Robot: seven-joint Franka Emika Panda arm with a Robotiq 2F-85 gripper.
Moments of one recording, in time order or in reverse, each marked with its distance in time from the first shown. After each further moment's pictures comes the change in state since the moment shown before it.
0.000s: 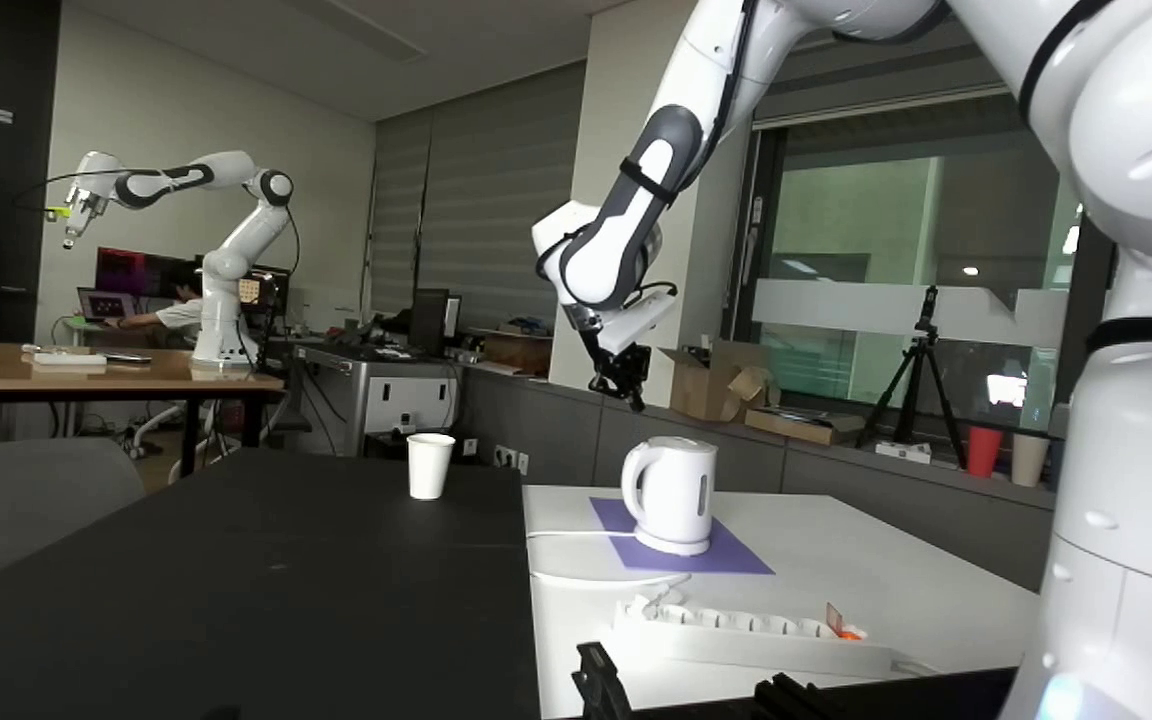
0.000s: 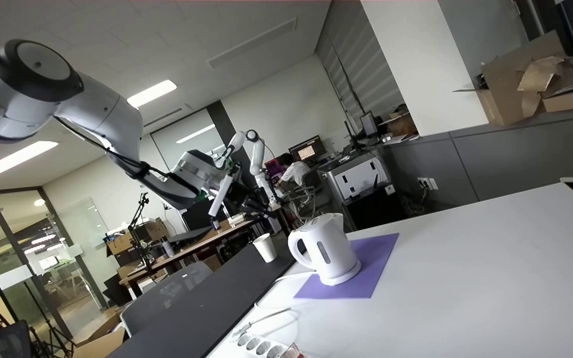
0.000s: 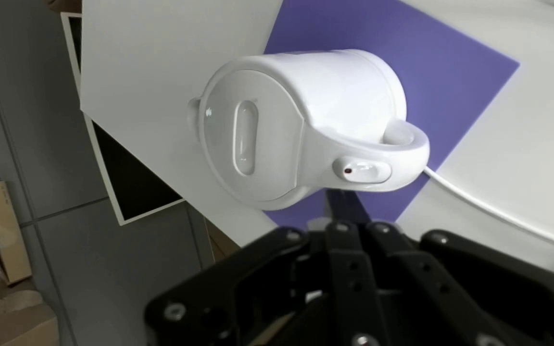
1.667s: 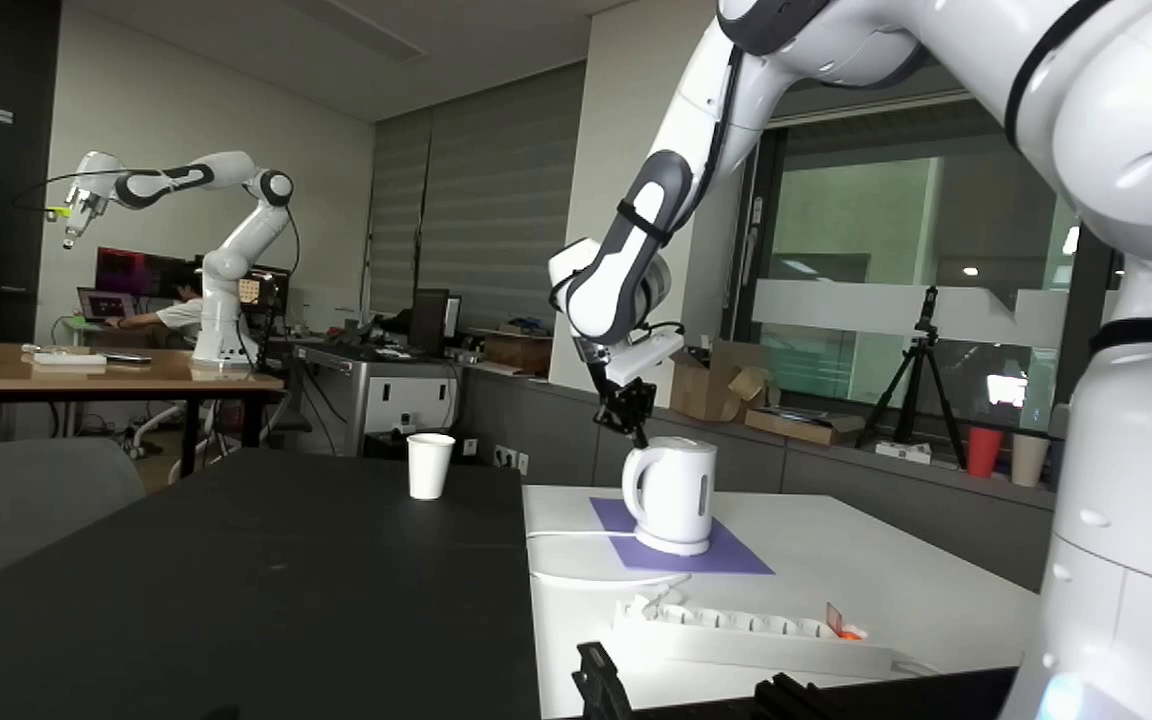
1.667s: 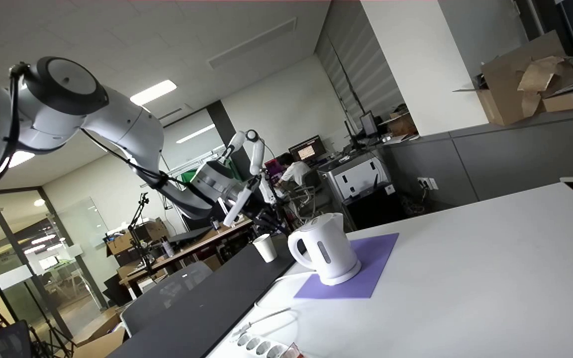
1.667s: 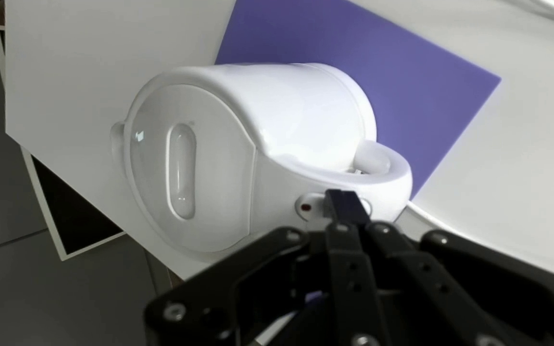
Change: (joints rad) arm -0.057 0.135 0.000 0.069 0.119 0.069 -0.096
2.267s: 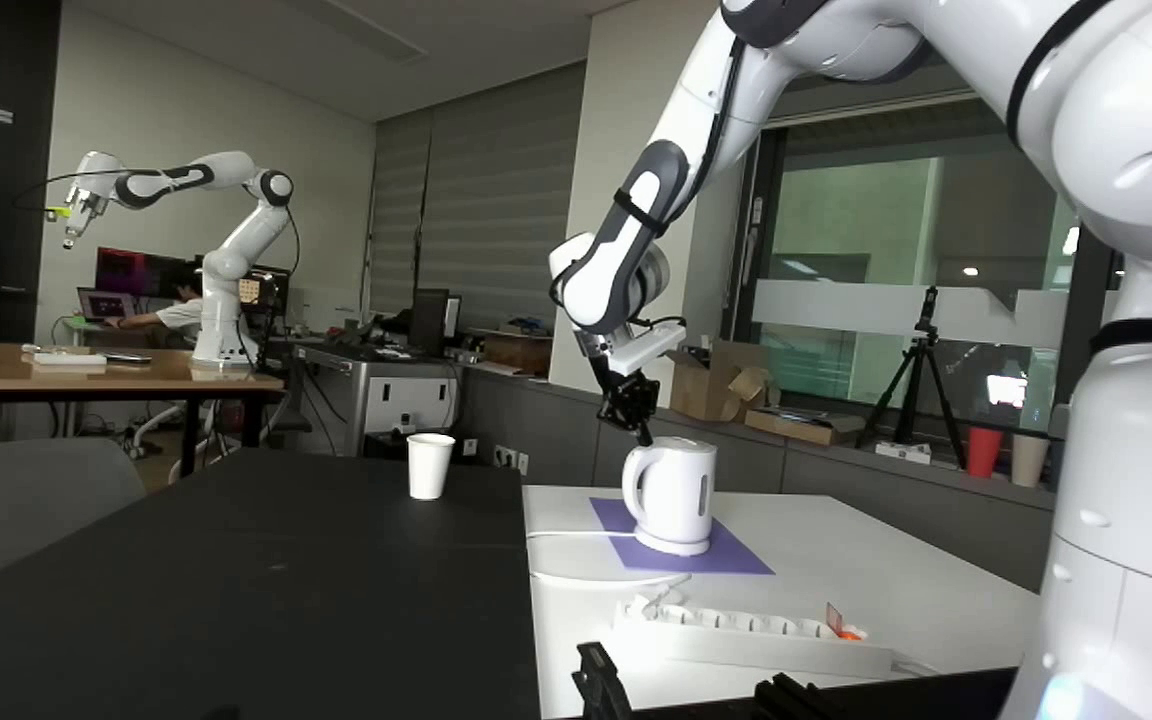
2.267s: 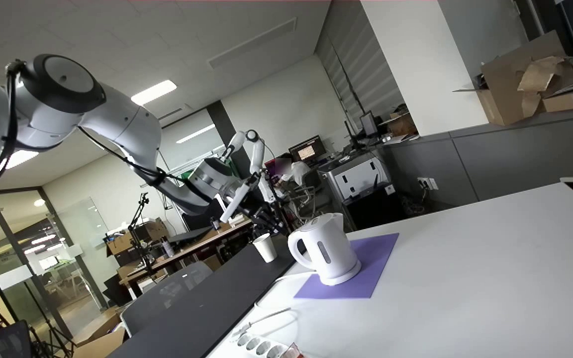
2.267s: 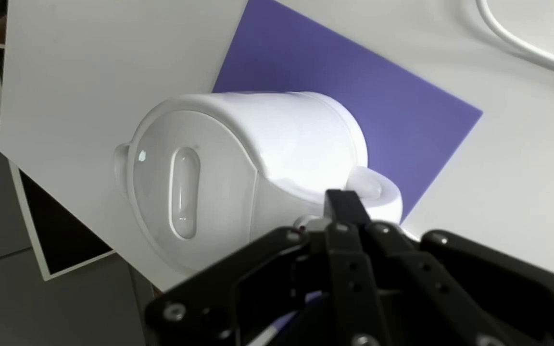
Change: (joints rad) arm -0.001 -0.018 0.008 0.005 0.057 -0.077 -0.074
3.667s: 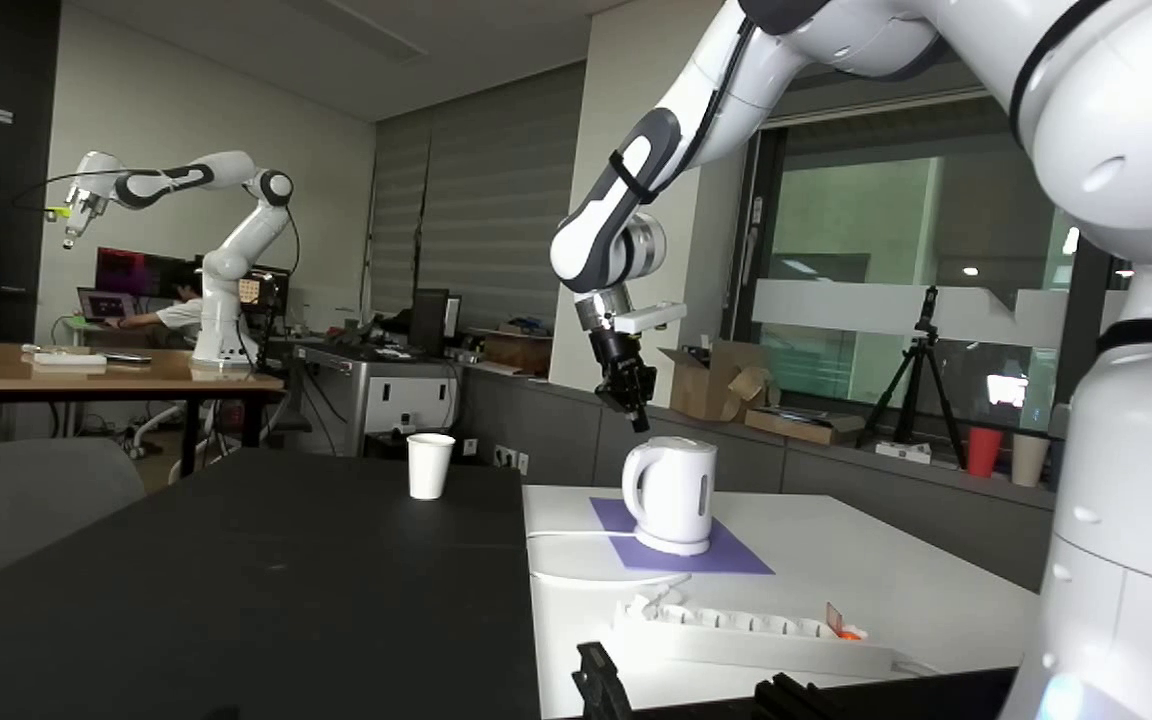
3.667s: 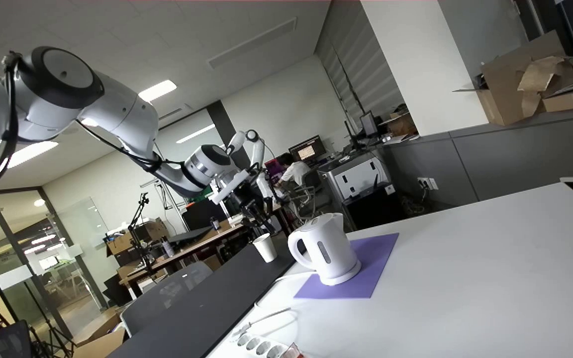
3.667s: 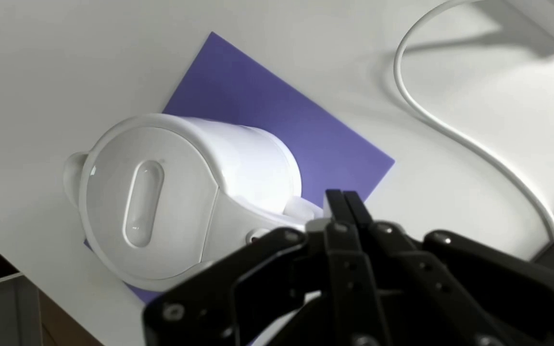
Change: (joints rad) arm -0.079 -0.032 0.098 0.076 0.198 -0.206 -0.310
